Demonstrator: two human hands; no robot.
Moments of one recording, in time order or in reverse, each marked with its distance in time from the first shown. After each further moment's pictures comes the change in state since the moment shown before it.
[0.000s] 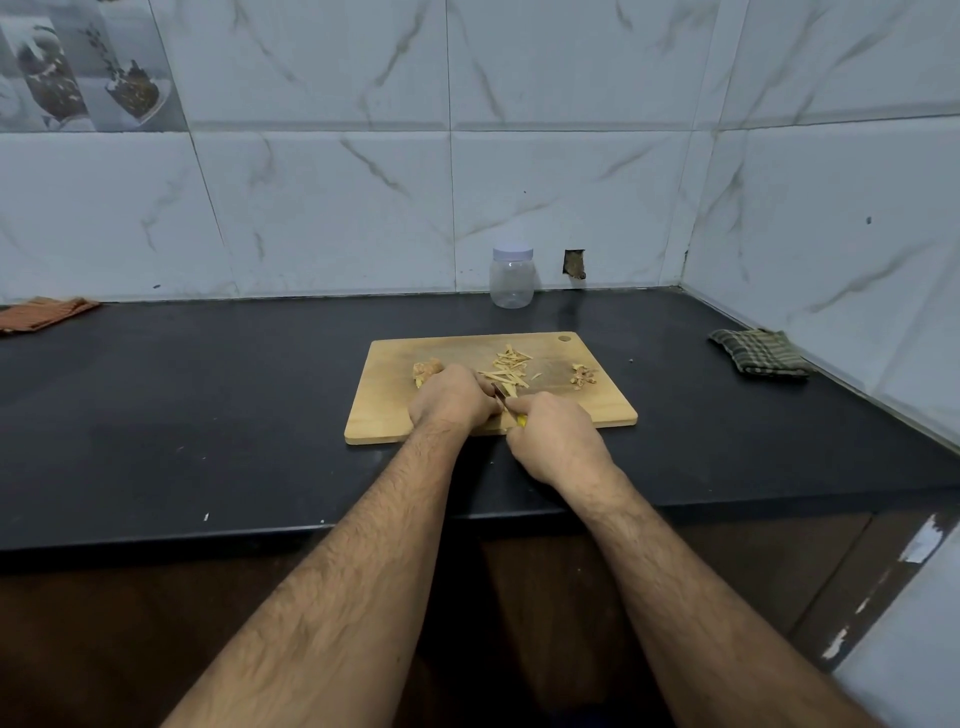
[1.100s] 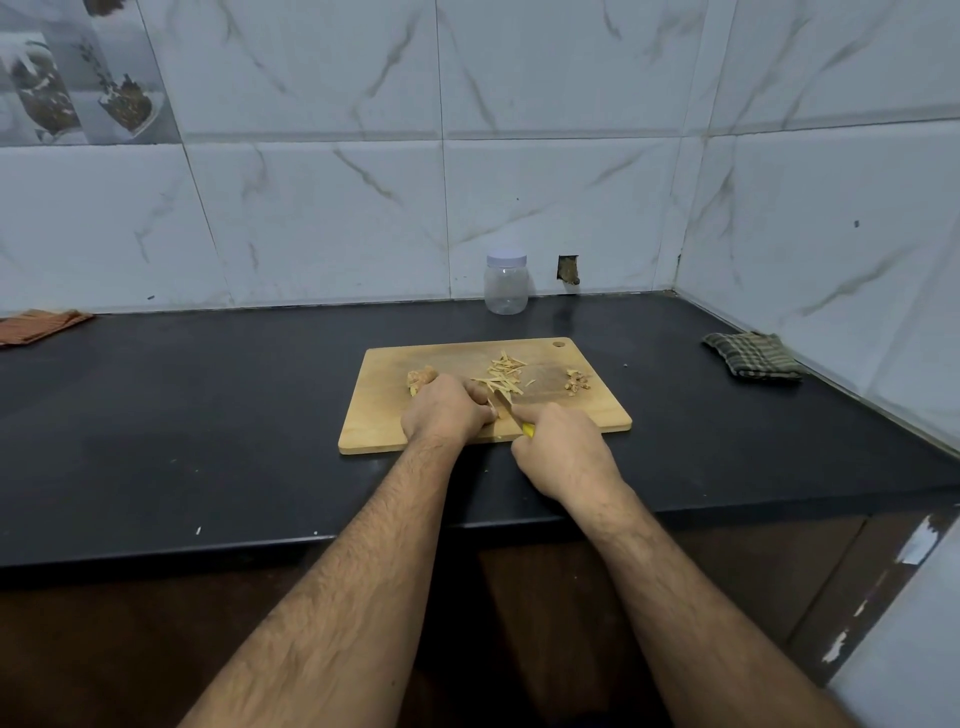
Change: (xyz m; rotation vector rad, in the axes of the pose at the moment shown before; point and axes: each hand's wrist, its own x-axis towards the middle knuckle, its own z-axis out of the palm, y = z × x) left_hand -0.010 -0.001 0.000 -0.048 0.065 -0.019; right_hand -0.008 0.011 -0.003 0.030 0.037 0.030
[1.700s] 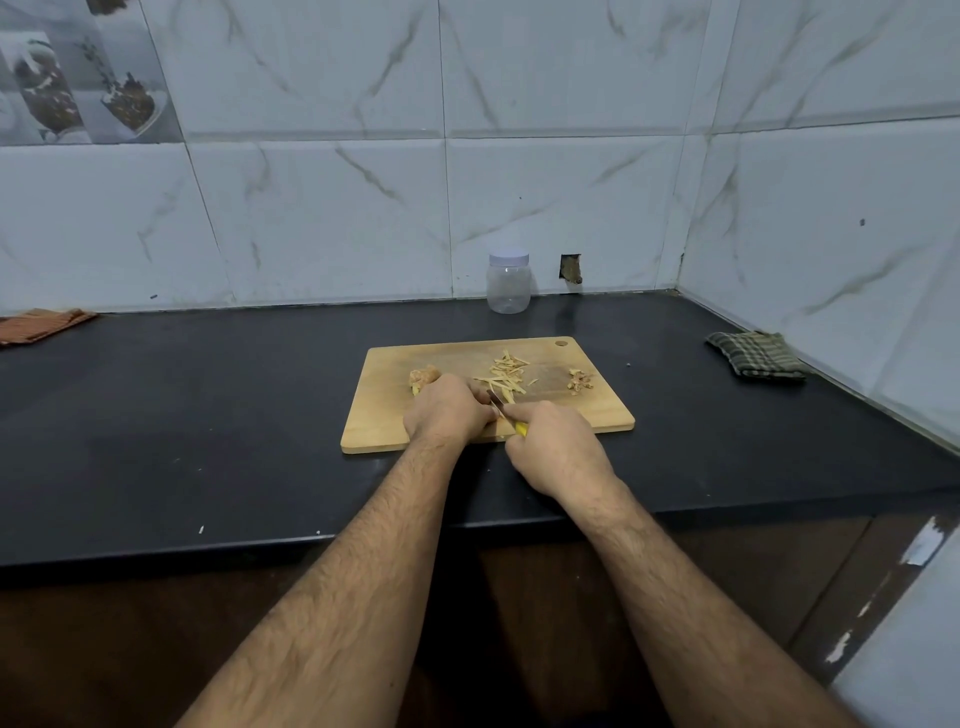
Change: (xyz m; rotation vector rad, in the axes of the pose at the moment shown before) left_hand 0.000 0.002 -0.002 0.024 -0.018 -0.014; right_hand 0.006 -0.006 0.005 0.001 -0.018 -0.030
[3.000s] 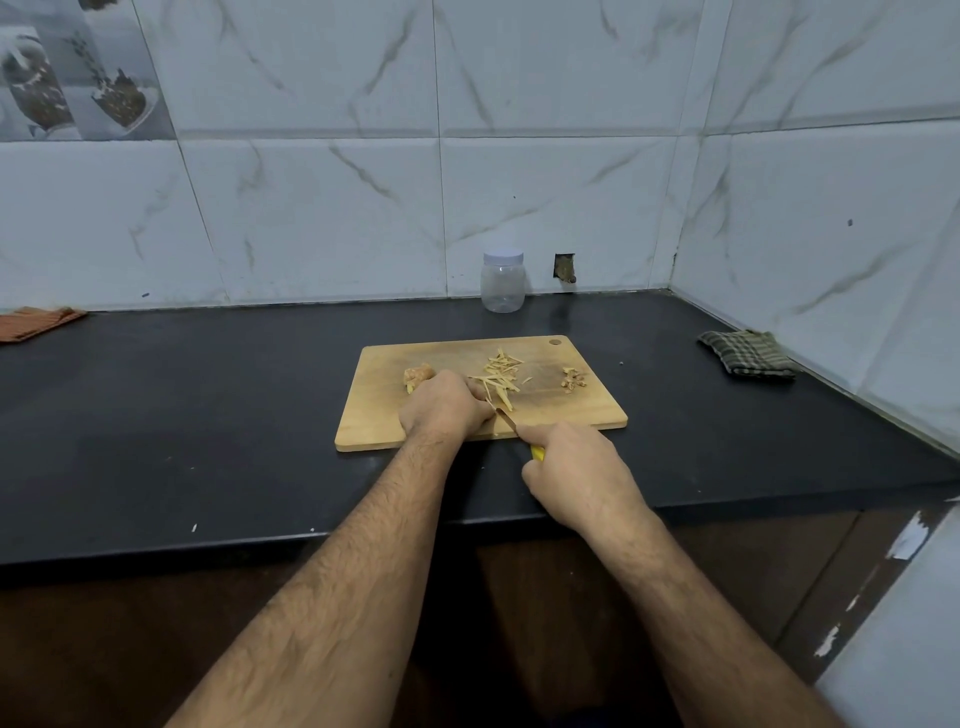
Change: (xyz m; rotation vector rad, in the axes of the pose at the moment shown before) left_hand -0.003 0.005 0.000 0.035 0.007 -0.013; right_hand -0.034 0.010 -0.018 -0.078 -0.092 0.037
